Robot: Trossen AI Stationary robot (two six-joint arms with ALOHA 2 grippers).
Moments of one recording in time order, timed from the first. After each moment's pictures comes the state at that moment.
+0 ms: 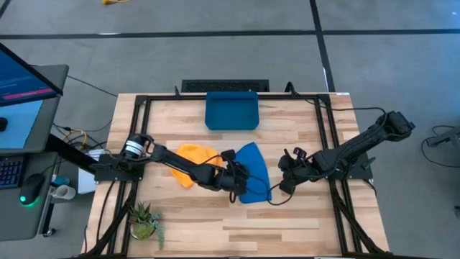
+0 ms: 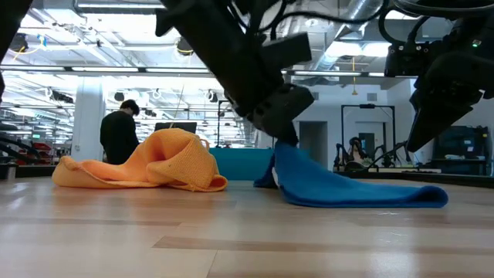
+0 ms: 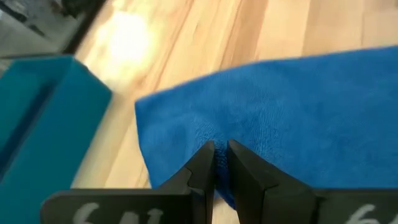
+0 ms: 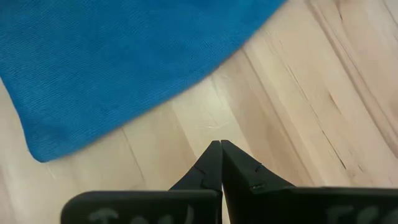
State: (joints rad) left arm -0.24 2.06 1.37 -0.21 -0.69 -0.17; right arm 0.41 1.26 0.65 -0.64 0.37 0.72
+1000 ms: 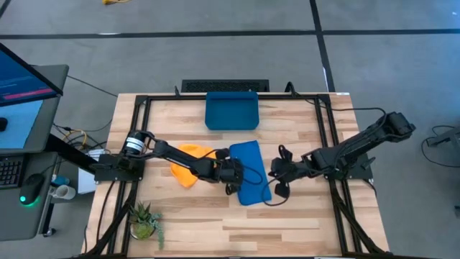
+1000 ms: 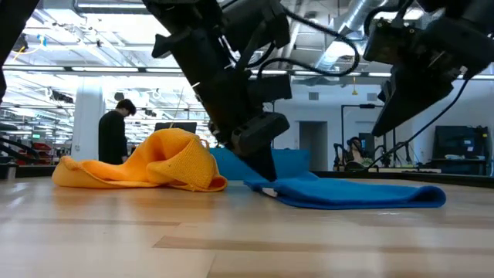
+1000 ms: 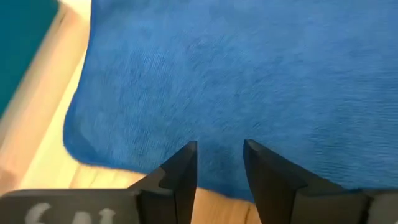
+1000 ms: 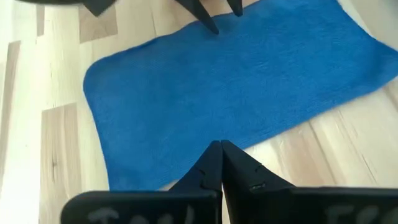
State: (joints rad) left arm -0.19 2.05 1.29 -0.27 -0.48 -0.31; right arm 0.36 1.27 0.61 -0.29 0.26 0.46
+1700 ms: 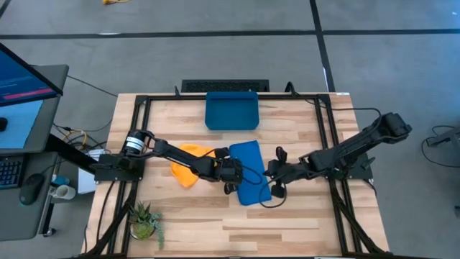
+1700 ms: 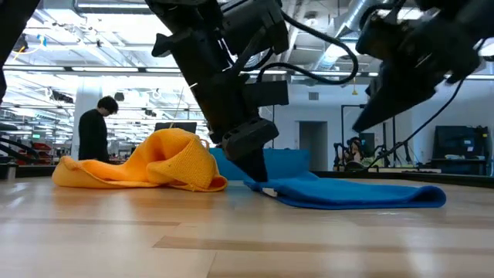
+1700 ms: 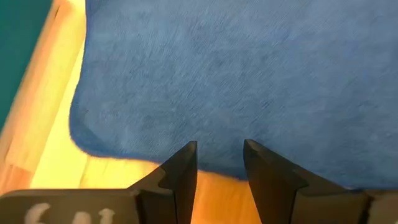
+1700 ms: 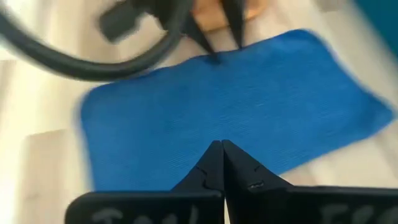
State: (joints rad) left arm -0.18 2.05 1.30 -0.36 -0.46 -0.27; right arm 0.36 1.34 0.61 -0.13 0.35 0.35
